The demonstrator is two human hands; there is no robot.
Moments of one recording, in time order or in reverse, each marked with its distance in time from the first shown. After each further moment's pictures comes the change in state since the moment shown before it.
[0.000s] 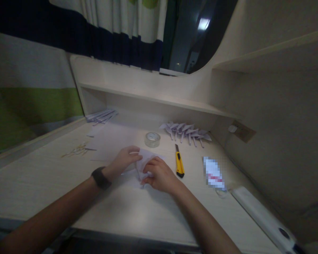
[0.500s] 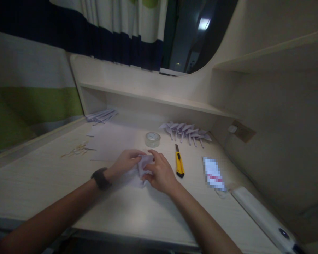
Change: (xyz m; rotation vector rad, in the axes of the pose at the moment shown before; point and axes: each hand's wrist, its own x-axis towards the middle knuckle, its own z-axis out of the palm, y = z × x) left_hand 0.004 -0.014 0.000 0.212 -0.181 0.206; right_hand -0.003 -0.006 0.002 -0.142 0.182 0.114
